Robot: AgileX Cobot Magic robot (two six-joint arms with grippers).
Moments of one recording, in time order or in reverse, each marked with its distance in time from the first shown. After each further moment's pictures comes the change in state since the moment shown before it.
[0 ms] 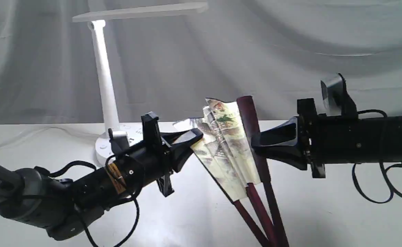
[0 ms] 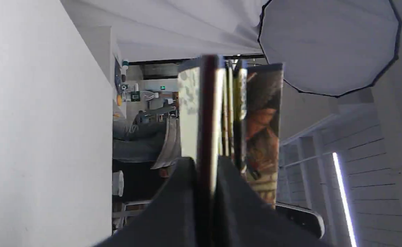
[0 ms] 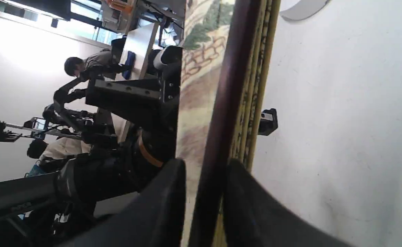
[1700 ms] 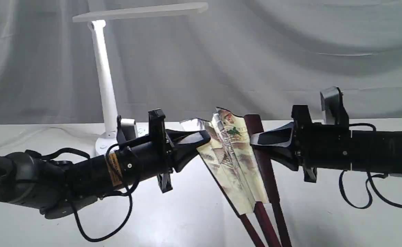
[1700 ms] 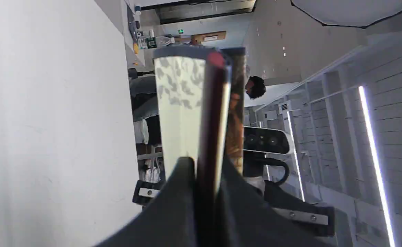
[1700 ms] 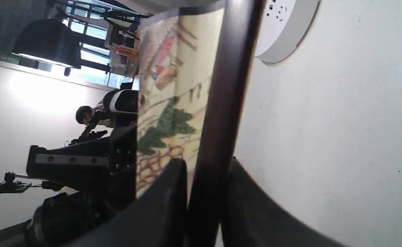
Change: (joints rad) left arm 0.042 -0.020 -0.078 0.268 0.038 -0.075; right arm 0.000 0.128 -0.012 0.177 -0.031 -0.100
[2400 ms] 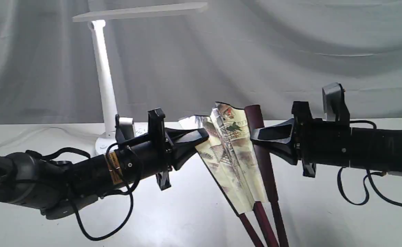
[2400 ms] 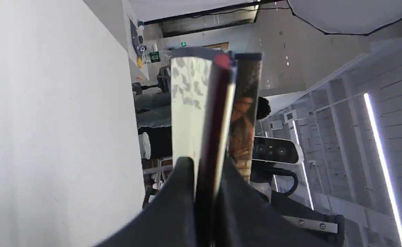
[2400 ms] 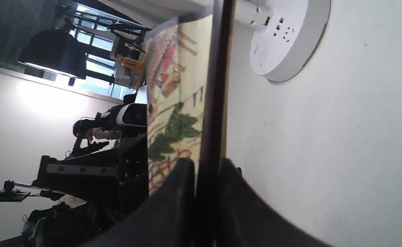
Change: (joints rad) left arm 0.000 0.000 0.000 -0.042 0.014 0.047; right arm 0.000 0.000 -0.001 0.041 -0.011 -0.045
